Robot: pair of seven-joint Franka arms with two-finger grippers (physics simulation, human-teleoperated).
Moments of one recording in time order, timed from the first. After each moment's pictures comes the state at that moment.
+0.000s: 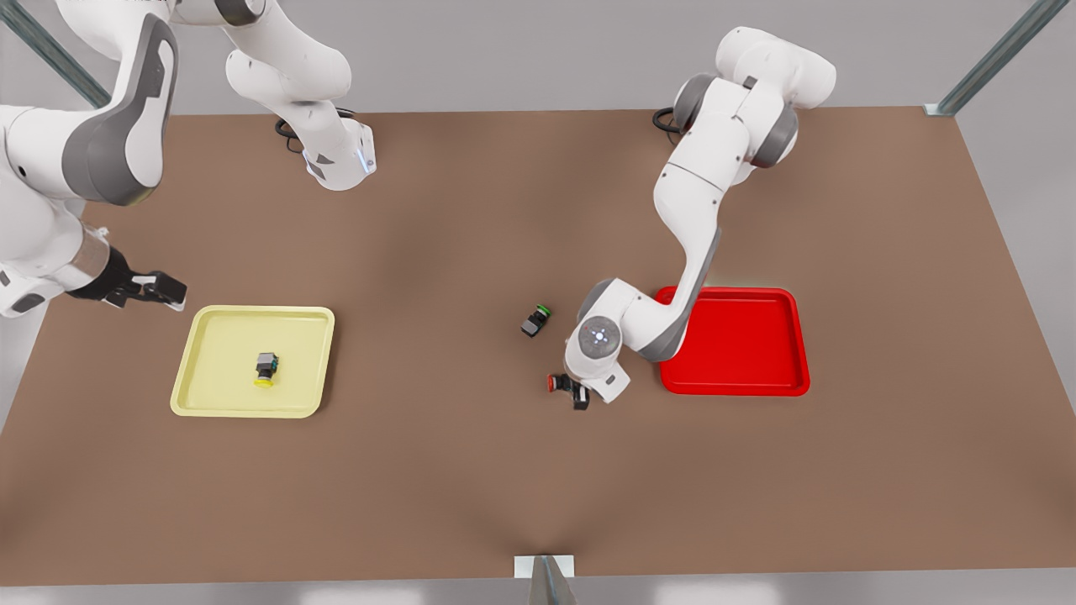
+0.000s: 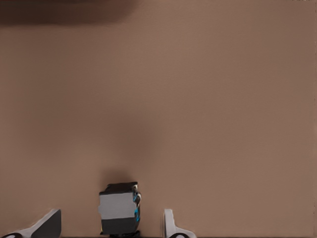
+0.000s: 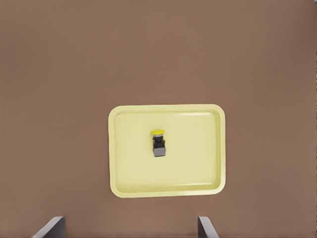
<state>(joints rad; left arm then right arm) -0.59 0.94 -0.02 -1.21 -0.05 2.14 -2.13 -0.01 0.16 -0.08 -1.41 -0.04 1.53 -0.03</state>
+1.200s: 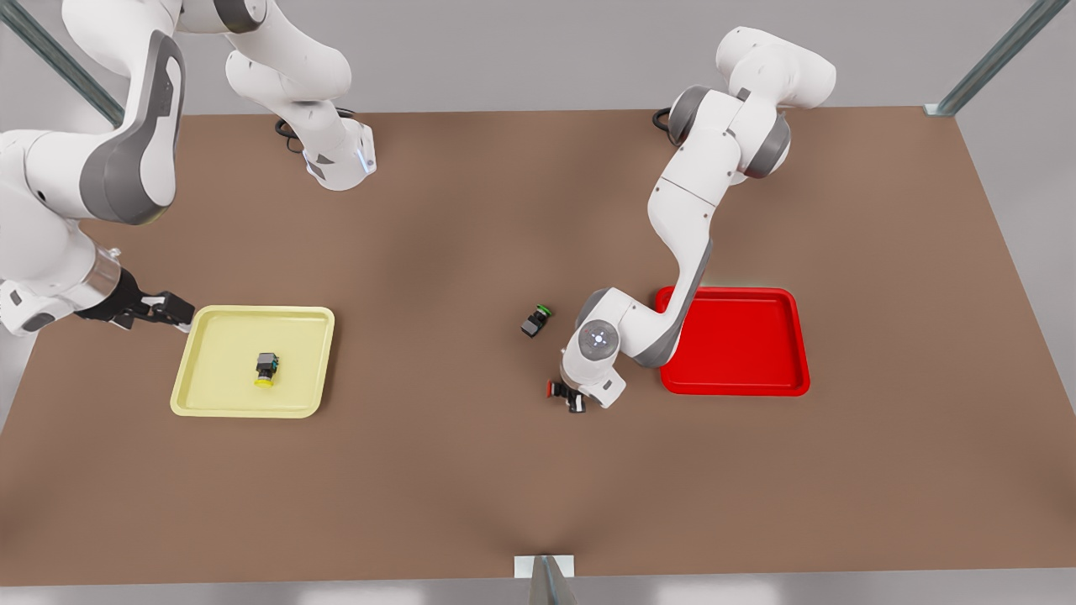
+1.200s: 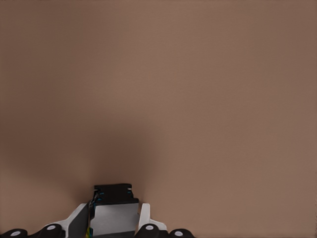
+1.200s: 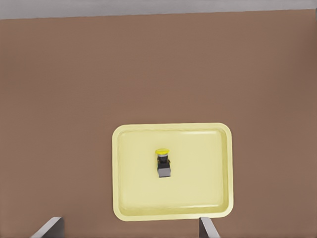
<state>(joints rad) -0.59 1.00 -0.03 -1.20 -0.05 2.27 -2.19 0.00 0.19 -0.08 -1.42 -0.02 1.63 -0.02</state>
